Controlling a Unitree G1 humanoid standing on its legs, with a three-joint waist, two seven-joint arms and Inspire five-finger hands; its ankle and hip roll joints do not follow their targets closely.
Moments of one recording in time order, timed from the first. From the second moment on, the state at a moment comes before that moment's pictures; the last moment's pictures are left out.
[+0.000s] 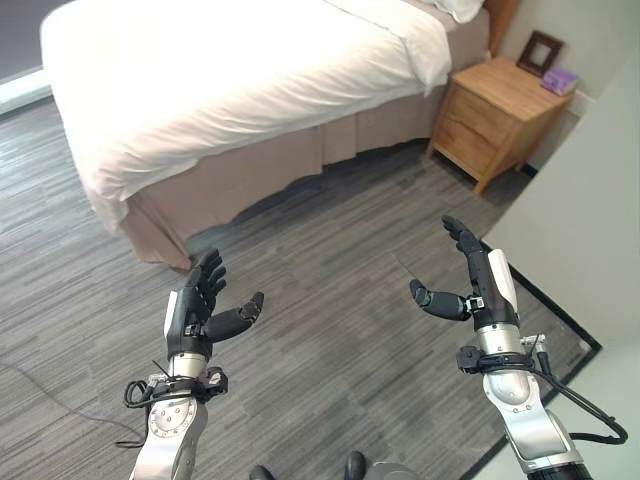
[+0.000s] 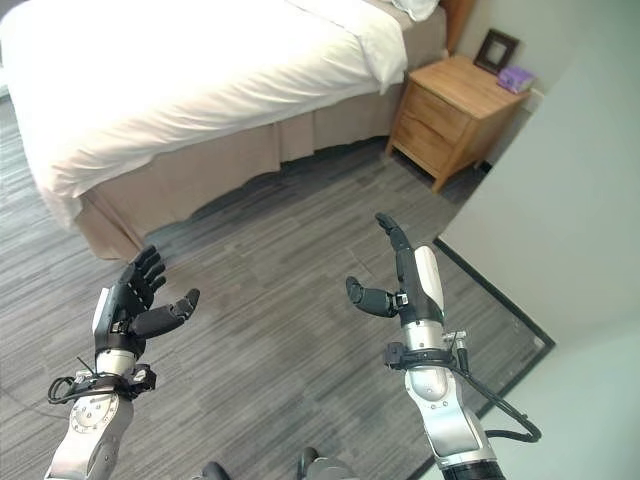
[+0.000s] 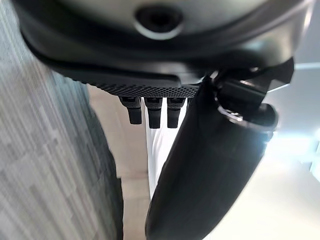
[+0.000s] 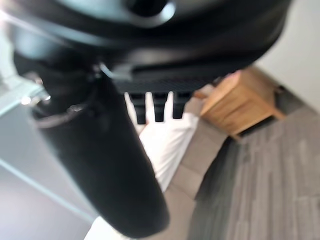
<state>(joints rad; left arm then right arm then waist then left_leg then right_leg) 0.16 0.33 -0.05 -0.02 -0.35 -0.20 0.18 0.02 -0.44 0.07 -0.06 -0.19 -0.15 -0.26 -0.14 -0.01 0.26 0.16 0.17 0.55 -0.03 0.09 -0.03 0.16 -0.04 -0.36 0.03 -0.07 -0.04</state>
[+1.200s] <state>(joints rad) 0.19 0.40 -0.01 -0.10 -0.27 -0.19 0.10 0.02 -0.42 0.15 -0.05 0.07 -0.16 -0.05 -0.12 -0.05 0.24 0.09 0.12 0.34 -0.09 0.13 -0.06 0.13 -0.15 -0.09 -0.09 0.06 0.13</state>
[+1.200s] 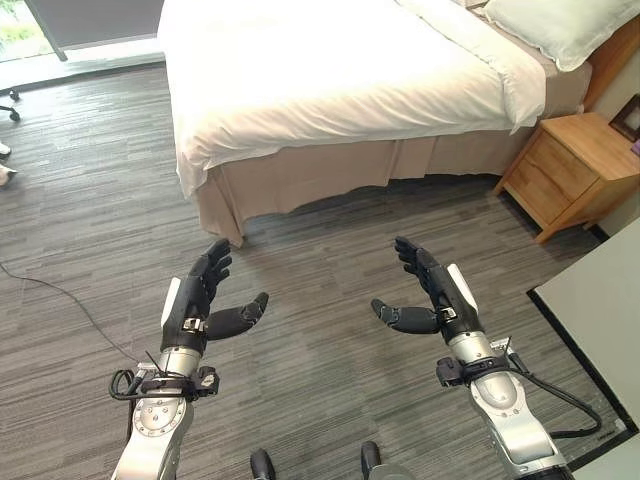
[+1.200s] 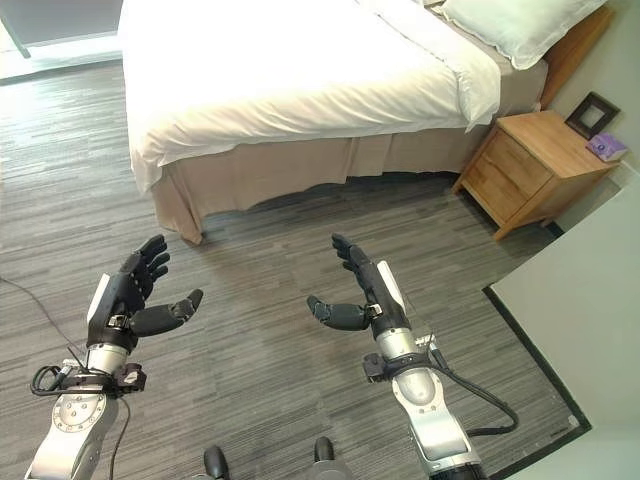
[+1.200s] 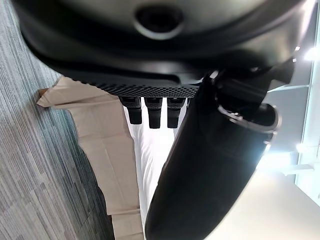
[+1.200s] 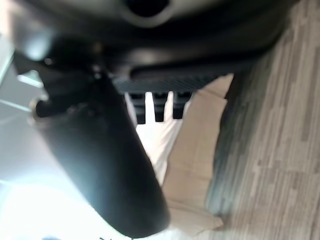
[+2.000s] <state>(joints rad) 0.24 0.40 0.00 -0.09 -0.23 -0.18 0.10 0.08 -0.41 0.15 -0.06 0.12 -0.16 -0.02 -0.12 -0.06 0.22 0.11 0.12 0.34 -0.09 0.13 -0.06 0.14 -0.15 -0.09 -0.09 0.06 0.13</state>
